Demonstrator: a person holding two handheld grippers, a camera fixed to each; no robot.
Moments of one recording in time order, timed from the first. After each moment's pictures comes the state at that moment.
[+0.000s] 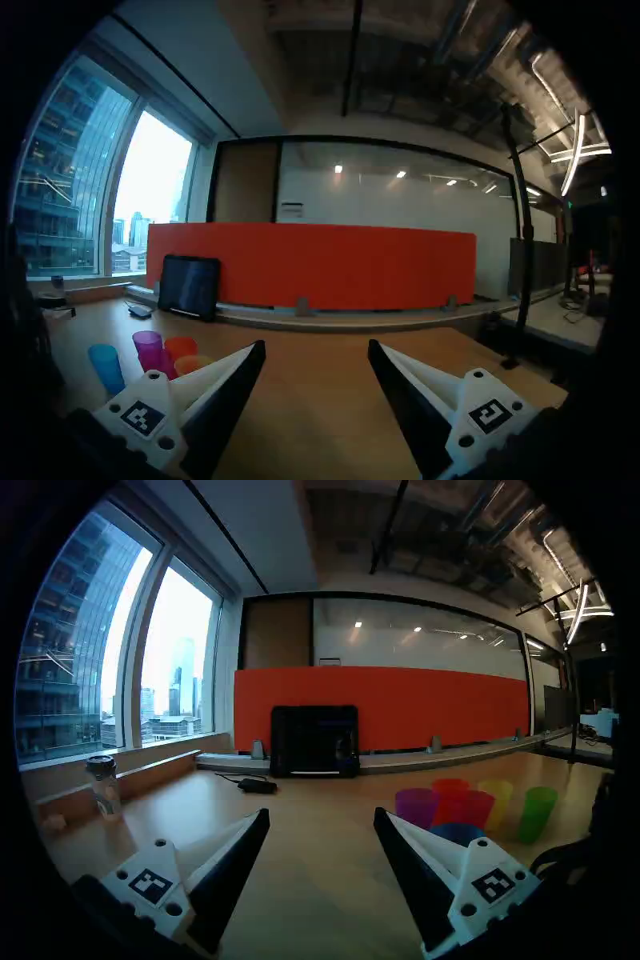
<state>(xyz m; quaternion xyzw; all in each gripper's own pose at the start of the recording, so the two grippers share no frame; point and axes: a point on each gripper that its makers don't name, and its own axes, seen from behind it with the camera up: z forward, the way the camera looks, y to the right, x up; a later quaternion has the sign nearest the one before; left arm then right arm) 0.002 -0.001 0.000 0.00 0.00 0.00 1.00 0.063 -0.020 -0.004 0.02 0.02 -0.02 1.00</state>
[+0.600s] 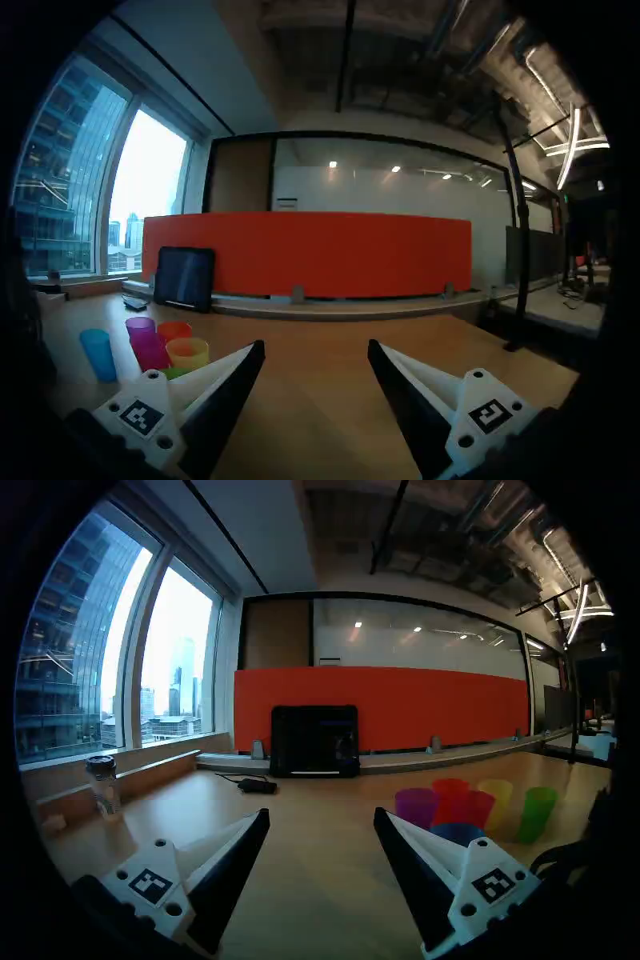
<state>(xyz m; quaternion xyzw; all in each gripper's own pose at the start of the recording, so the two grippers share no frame) 0.001 0.000 -0.001 0.00 0.00 0.00 1.00 0.024 -0.009 -0.002 0.01 0.01 -0.01 1.00</state>
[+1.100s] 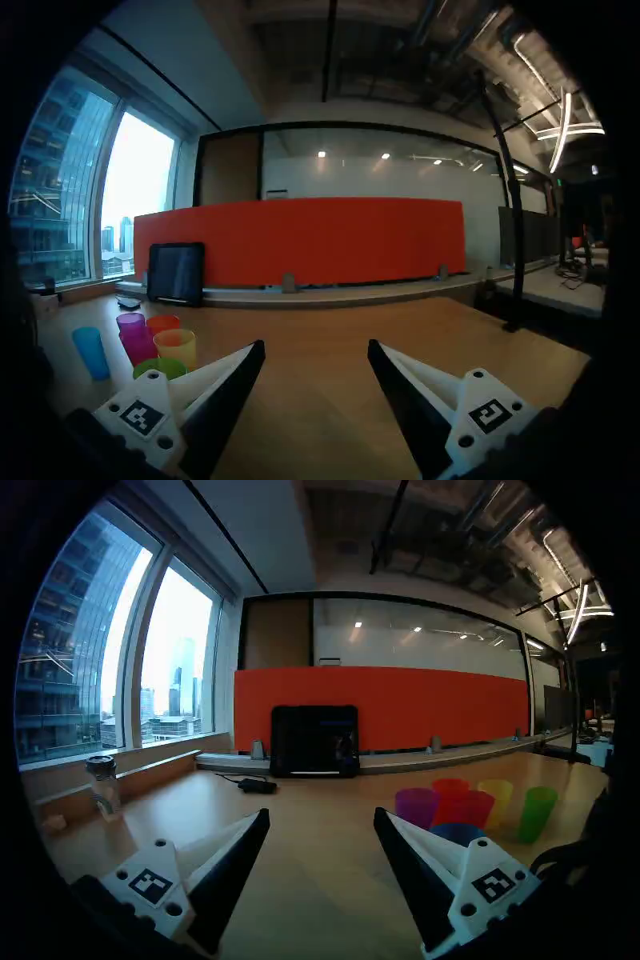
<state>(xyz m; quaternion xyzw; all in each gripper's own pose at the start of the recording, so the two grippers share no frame) 0.001 -0.001 0.000 0.00 0.00 0.00 1.00 0.002 0.006 0.003 -0.01 0.00 0.02 1.00</state>
